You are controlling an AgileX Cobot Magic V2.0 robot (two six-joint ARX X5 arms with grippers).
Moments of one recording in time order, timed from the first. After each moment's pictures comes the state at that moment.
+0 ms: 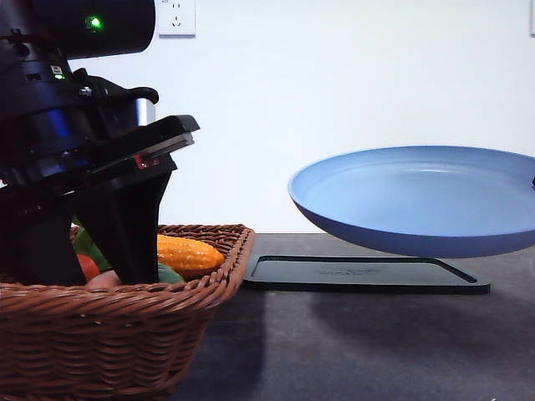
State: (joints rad) left_arx -0.75 1.37 0.78 -0.57 0.13 -0.47; right_arx 0.05 0.89 0.62 -0.58 -0.49 0.27
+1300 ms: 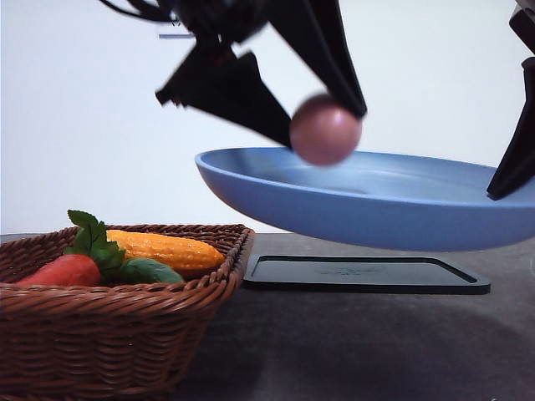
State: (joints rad) left_arx -0.95 1.44 1.08 -0.44 0.20 -0.32; right_arx 0.24 0.93 0.62 -0.64 -0.60 0.32
